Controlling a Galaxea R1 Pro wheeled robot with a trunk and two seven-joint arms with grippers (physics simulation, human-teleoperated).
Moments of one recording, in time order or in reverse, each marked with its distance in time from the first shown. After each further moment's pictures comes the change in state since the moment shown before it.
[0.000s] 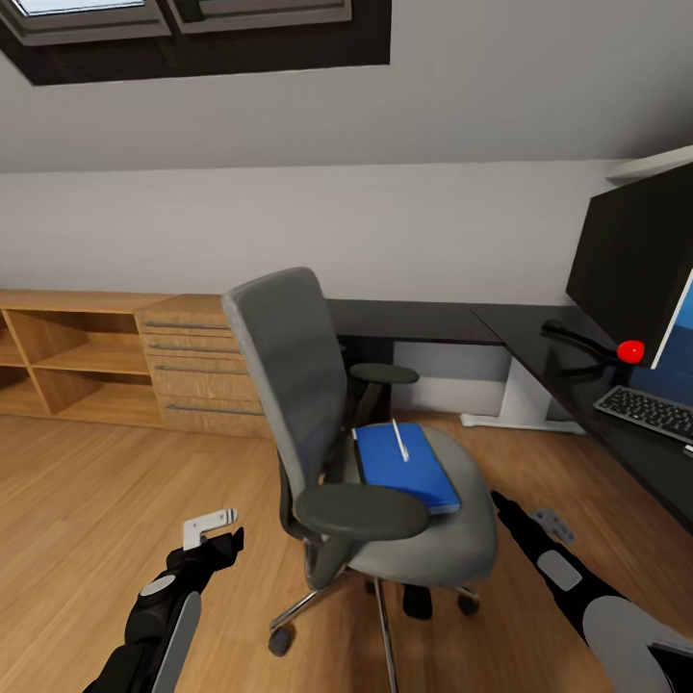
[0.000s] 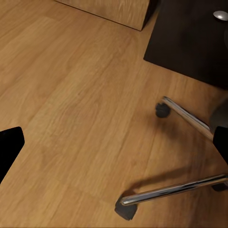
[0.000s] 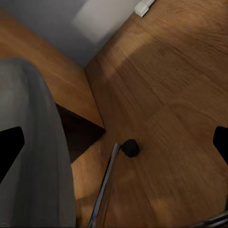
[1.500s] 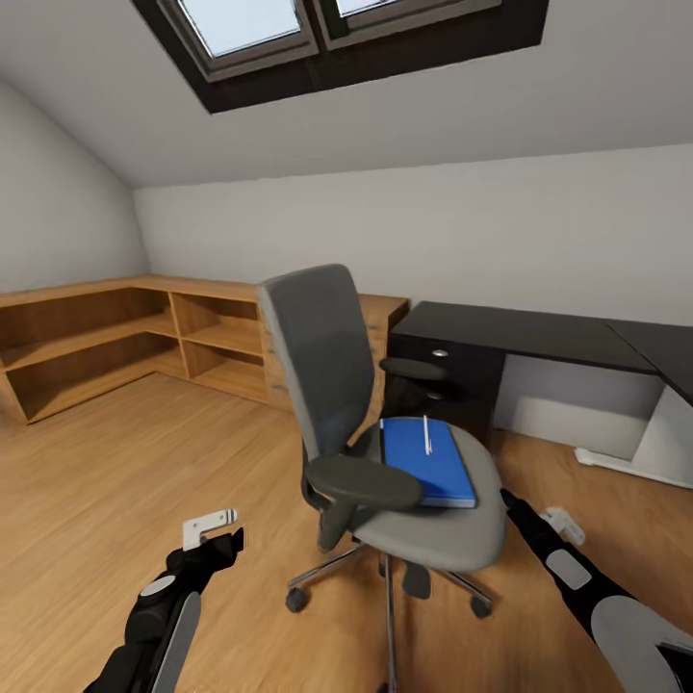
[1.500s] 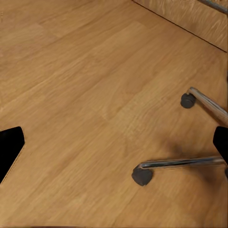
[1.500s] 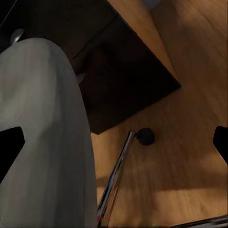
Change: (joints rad) left arm 0.000 0.000 0.000 0.001 0.000 0.000 0.002; right arm -0.001 -0.022 -0.032 -0.004 0.001 -0.004 0.006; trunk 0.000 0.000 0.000
